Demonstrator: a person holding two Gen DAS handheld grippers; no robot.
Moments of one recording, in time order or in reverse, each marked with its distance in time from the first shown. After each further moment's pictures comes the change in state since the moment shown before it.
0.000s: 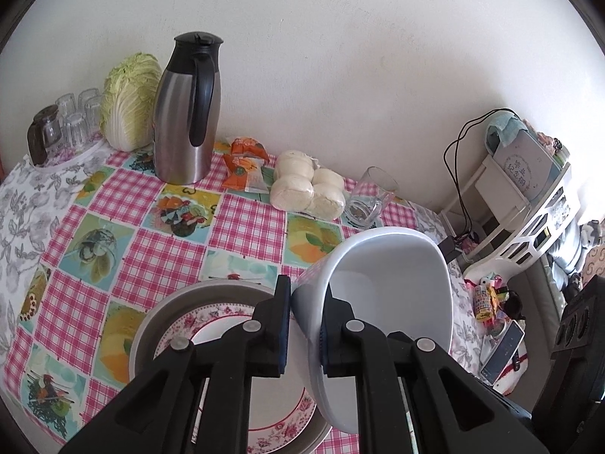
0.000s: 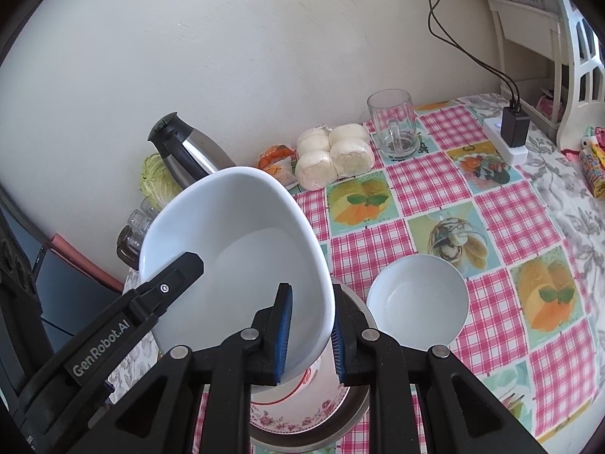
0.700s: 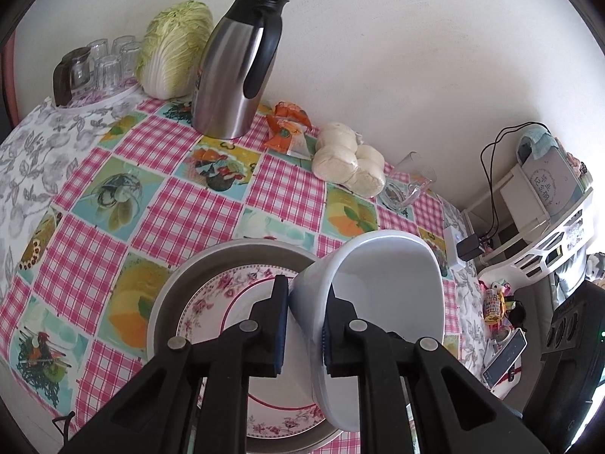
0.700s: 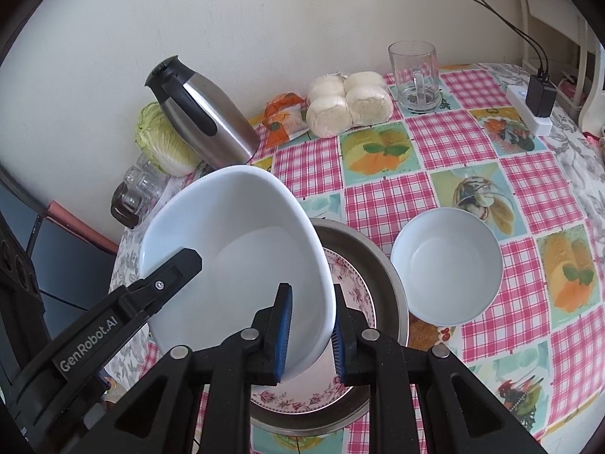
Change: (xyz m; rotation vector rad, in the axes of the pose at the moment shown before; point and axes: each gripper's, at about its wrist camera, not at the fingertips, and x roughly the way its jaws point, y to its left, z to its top) left arm 0.012 0.051 -0.021 -0.137 0.085 0.041; right arm 0.041 0.018 -0.023 -0.048 0.159 -0.001
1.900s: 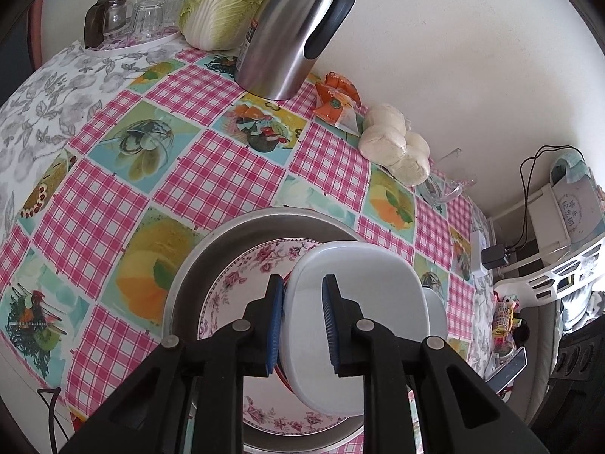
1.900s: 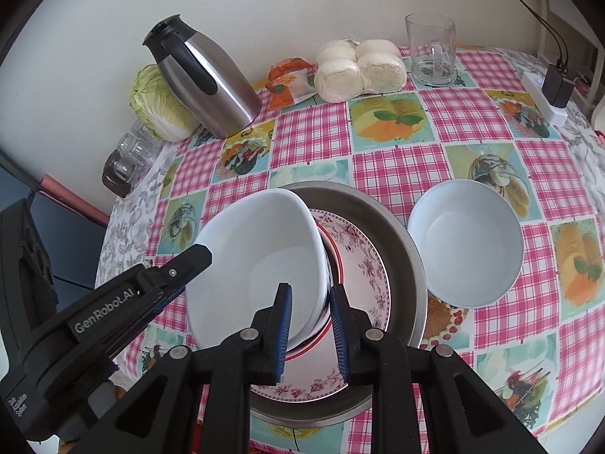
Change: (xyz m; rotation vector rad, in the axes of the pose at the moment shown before) left arm 0.026 0.036 -0.005 -0.147 0.096 0.053; right arm 0.023 0.011 -0.009 -0.035 0.095 -0.016
